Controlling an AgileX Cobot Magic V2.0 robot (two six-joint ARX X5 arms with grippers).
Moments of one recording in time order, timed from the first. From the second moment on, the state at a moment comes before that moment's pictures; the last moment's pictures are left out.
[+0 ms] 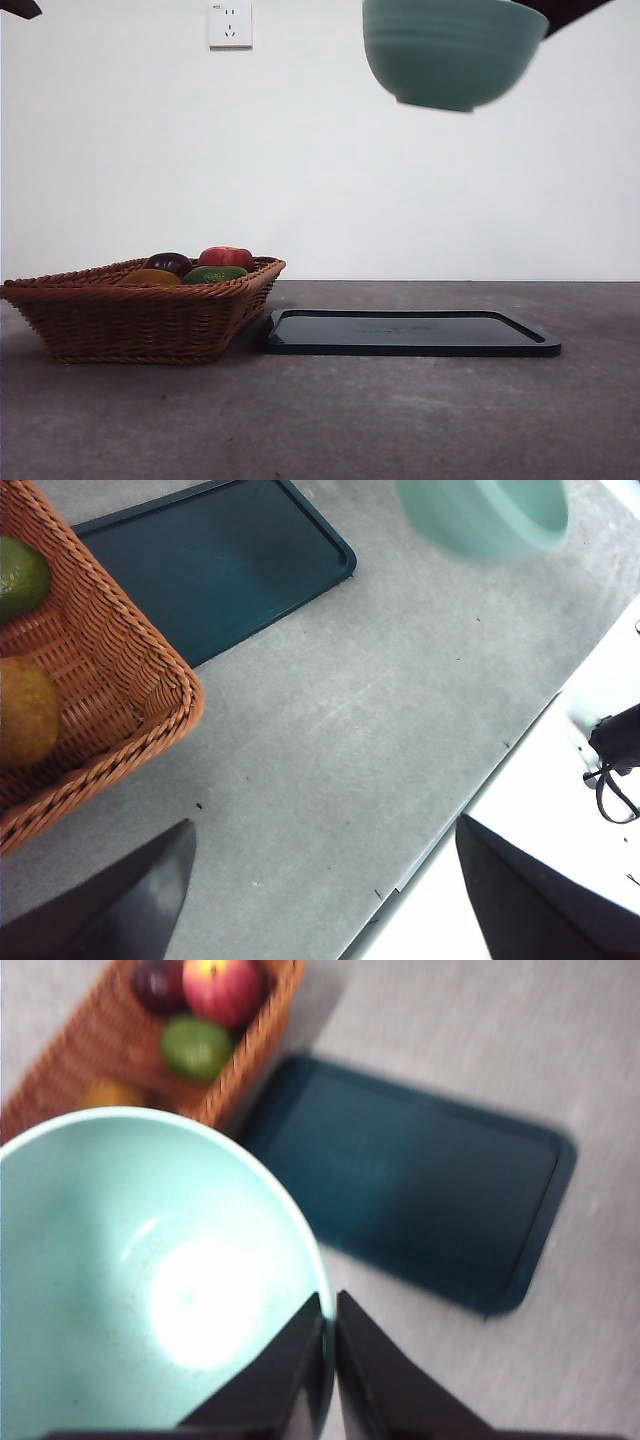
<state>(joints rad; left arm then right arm) -0.35 0.90 1.10 -1.01 0.54 0.11 0.43 1.16 1.19 -0.82 -0.18 0.15</state>
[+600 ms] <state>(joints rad) -0.35 0.90 1.10 -1.01 0.54 0.11 0.56 1.26 0.77 -0.47 -0.18 0.24</state>
